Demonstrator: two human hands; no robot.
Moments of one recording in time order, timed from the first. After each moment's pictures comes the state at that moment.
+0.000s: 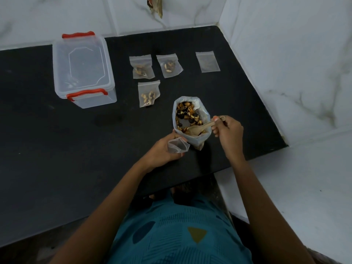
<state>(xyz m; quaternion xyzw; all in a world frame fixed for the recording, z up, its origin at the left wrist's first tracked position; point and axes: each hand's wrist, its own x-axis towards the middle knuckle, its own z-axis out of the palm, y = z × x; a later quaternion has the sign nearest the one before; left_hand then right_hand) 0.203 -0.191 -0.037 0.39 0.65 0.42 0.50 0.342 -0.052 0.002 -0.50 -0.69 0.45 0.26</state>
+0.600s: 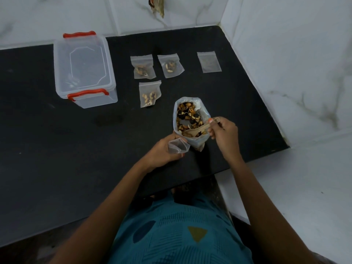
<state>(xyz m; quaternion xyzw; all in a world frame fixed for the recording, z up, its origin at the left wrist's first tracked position) 0.203 -0.191 -0.036 0.39 0.64 0.43 0.50 0.337 -0.054 -0.004 -0.48 -0.69 0.49 0.22</state>
